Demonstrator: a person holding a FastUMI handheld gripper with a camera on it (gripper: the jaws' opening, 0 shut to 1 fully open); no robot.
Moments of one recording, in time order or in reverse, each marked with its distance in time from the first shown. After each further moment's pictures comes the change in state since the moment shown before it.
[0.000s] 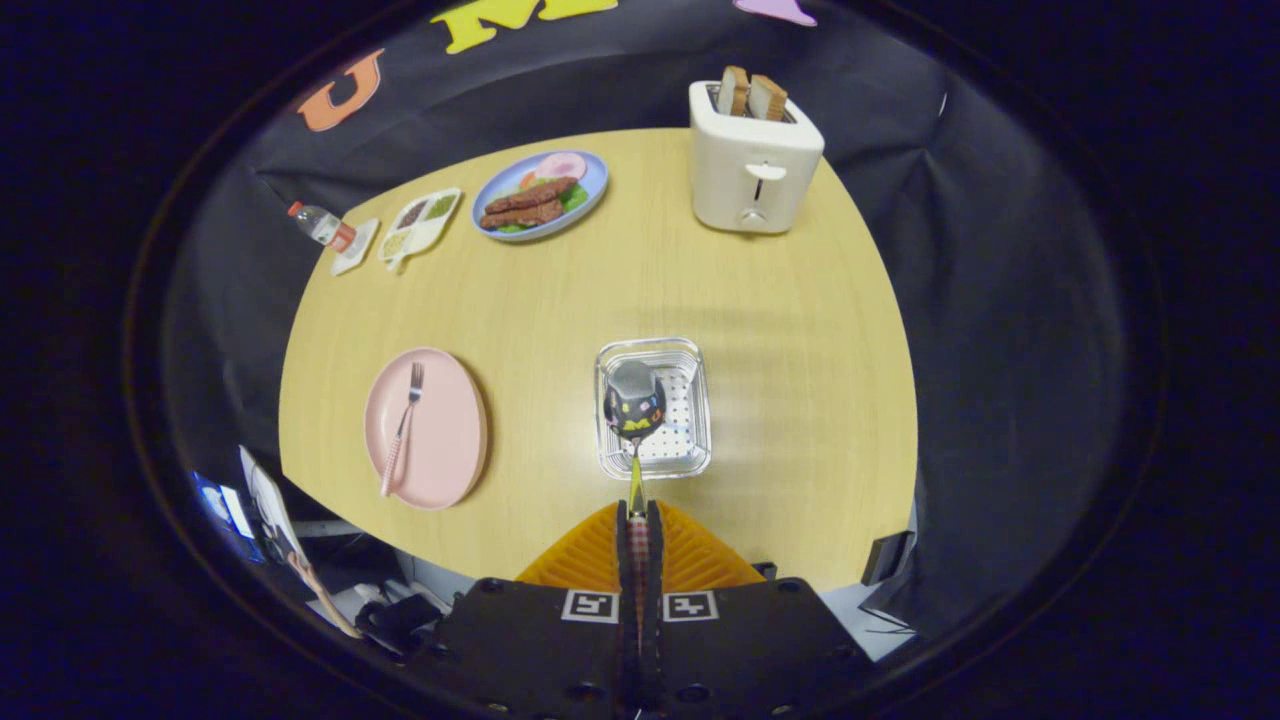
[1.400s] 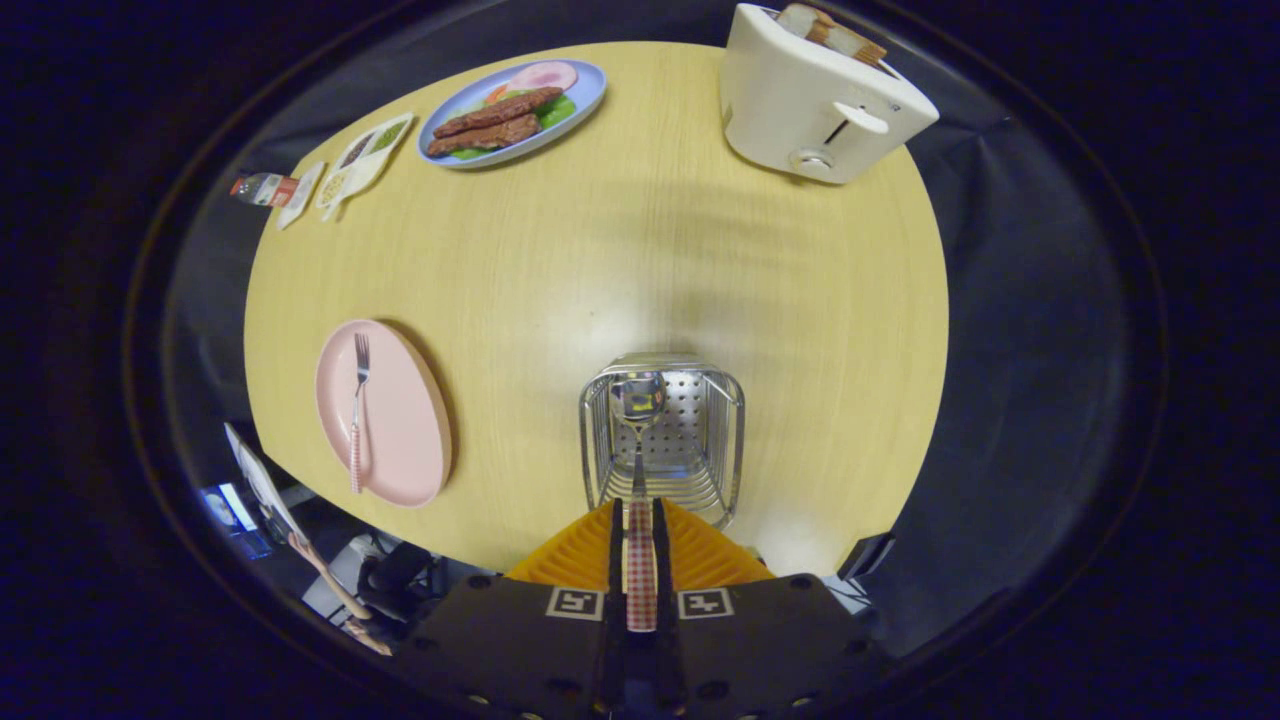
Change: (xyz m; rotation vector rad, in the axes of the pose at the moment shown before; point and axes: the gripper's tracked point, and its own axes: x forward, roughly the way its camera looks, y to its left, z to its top) arm 0.039 0.022 0.053 -0.006 0.209 -0.055
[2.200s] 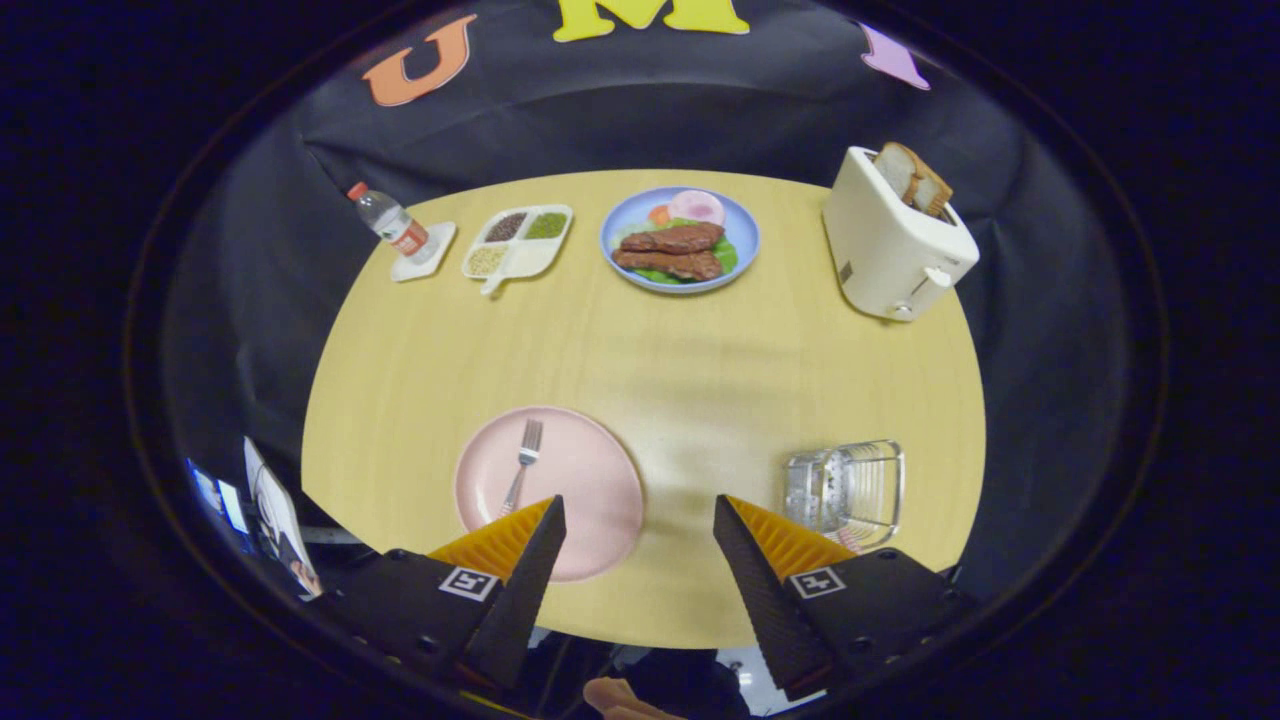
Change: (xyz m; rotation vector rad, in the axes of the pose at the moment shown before) arm -0.040 0.171 0.006 -0.075 -0.466 0.100
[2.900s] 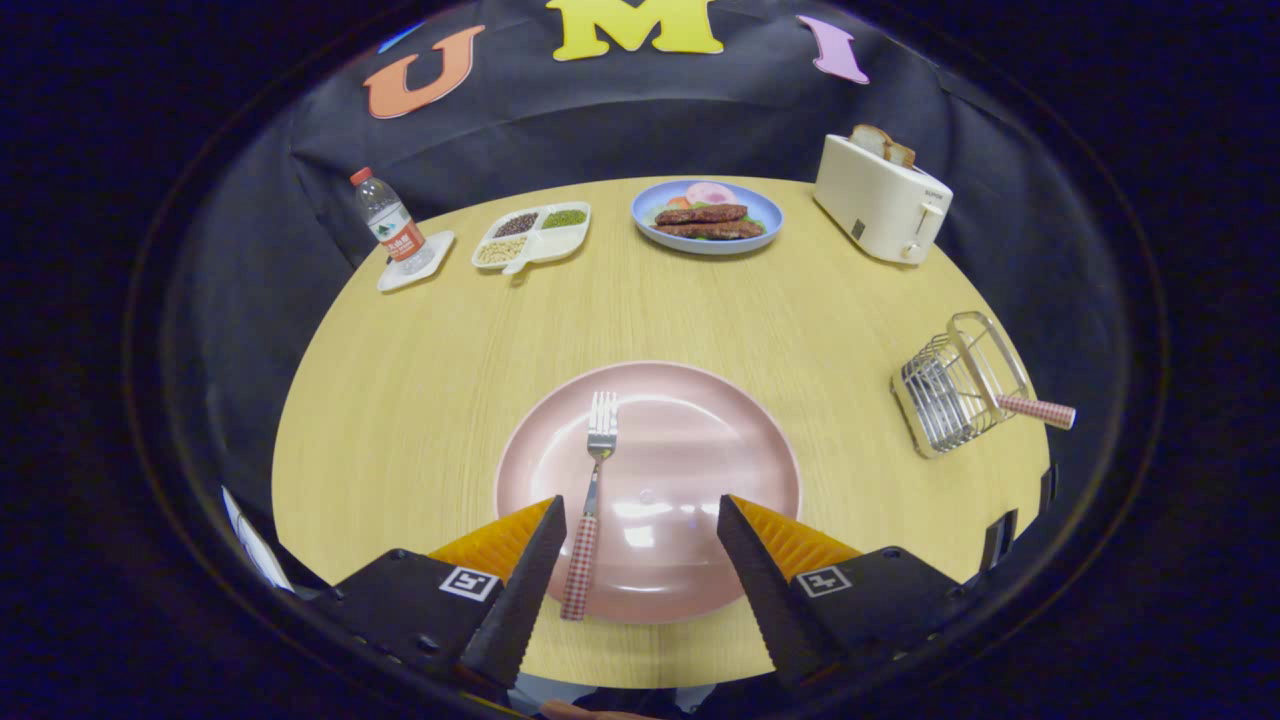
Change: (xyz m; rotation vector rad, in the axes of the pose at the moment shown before) arm 0.091 0.090 -0.081 0.169 -0.165 -0.113
